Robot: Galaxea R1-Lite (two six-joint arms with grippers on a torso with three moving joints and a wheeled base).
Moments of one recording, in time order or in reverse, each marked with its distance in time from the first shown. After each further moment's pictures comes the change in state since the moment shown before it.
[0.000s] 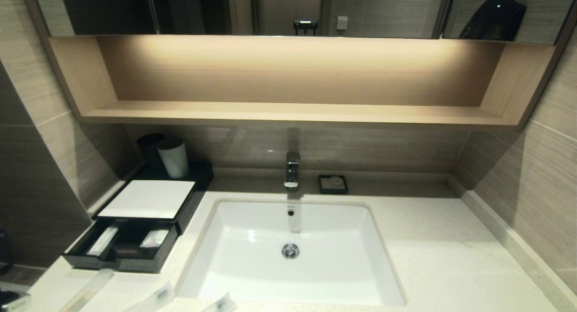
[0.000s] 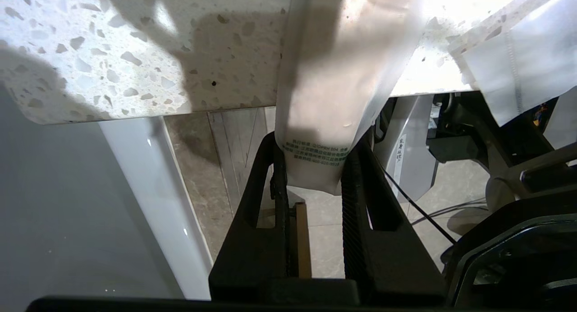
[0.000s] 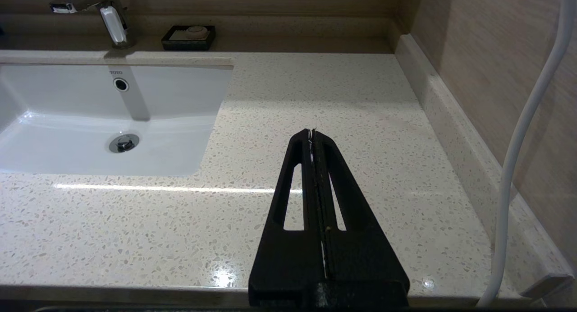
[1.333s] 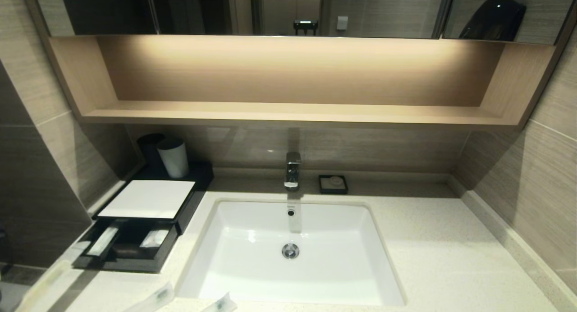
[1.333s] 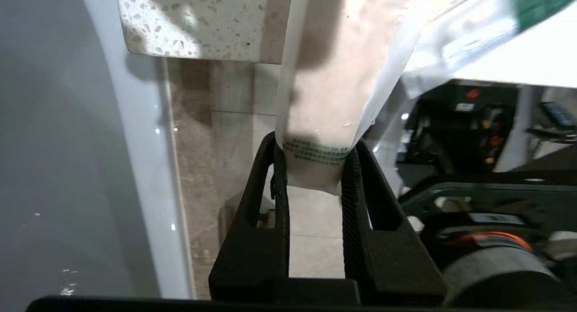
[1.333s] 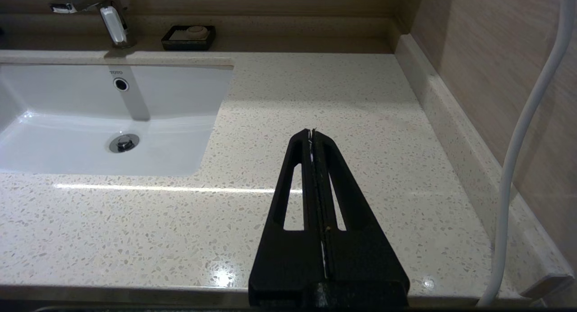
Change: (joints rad) left arm 0.002 -0.241 -0.176 0.347 -0.037 -0.165; right arm 0.000 0.000 0.000 0.000 0.001 0.000
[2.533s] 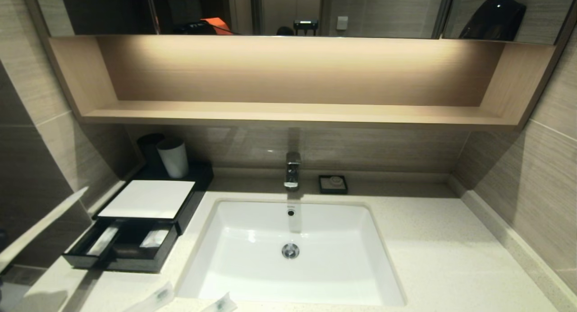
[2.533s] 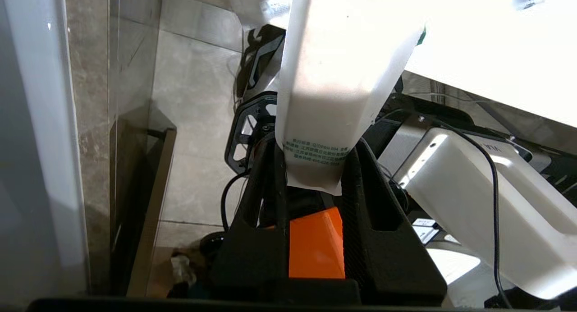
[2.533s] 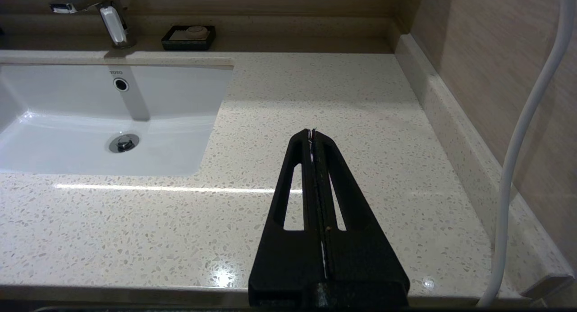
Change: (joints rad) left arm -0.374 0.022 -0.823 0.972 -0.001 -0.645; right arm 0.000 0.000 0.000 0.000 0.000 0.000
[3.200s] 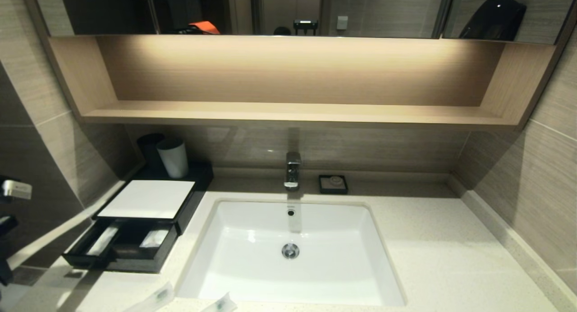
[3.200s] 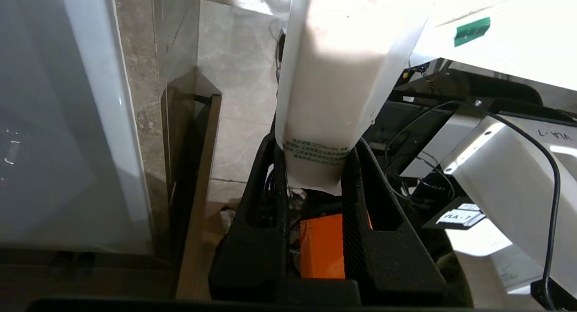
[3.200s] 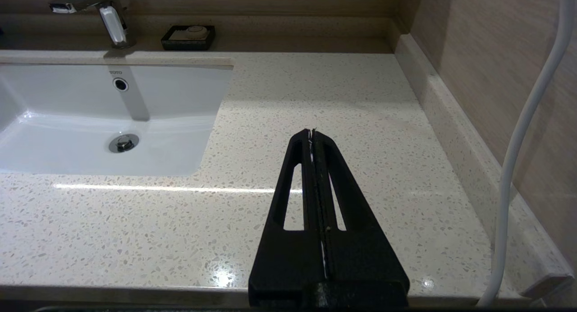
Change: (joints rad) left arm -0.089 0.176 -0.100 0.034 0.142 0.011; right arm 0.000 0.000 0.000 0.000 0.000 0.000
